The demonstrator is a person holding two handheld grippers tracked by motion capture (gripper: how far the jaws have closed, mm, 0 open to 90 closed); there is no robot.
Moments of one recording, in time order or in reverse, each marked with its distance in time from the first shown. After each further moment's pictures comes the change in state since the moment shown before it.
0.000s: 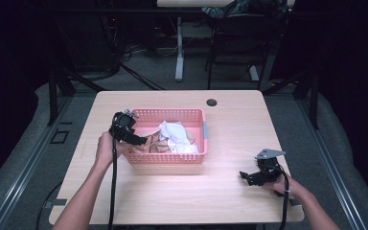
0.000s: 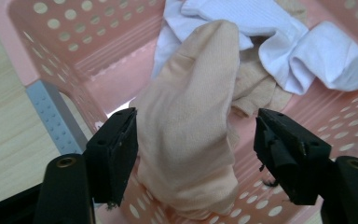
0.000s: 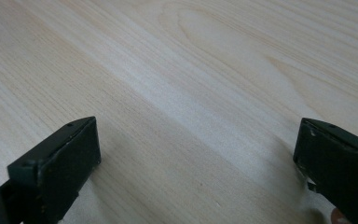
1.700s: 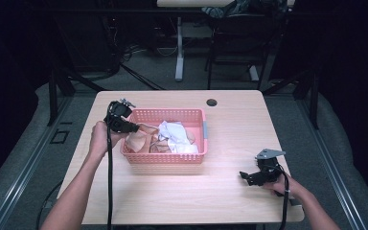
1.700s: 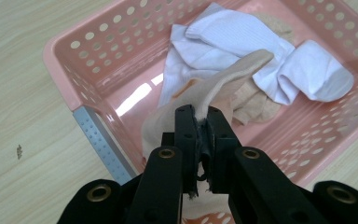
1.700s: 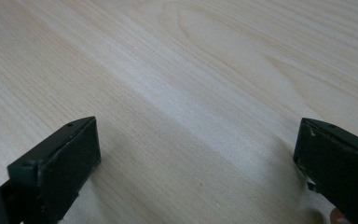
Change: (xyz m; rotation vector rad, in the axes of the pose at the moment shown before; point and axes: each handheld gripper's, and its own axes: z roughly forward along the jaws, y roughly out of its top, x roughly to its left) left arm 0.008 0.026 -0.039 -0.008 -0.011 0.025; right arm 0.000 0.000 0.000 0.000 0.001 -0.001
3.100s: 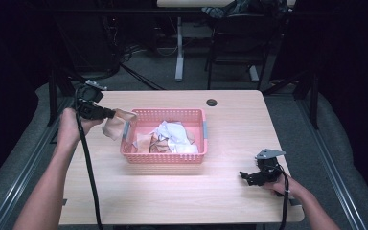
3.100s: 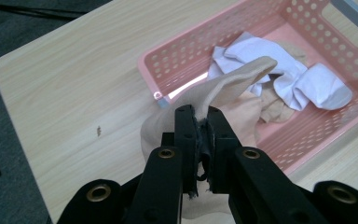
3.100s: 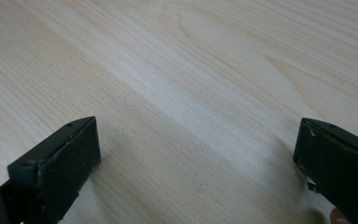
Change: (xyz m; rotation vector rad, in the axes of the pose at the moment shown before) left arm 0.039 -0.007 -0.085 -0.069 0.085 -0.065; right arm 0.000 0.000 0.000 0.000 -0.001 0.002
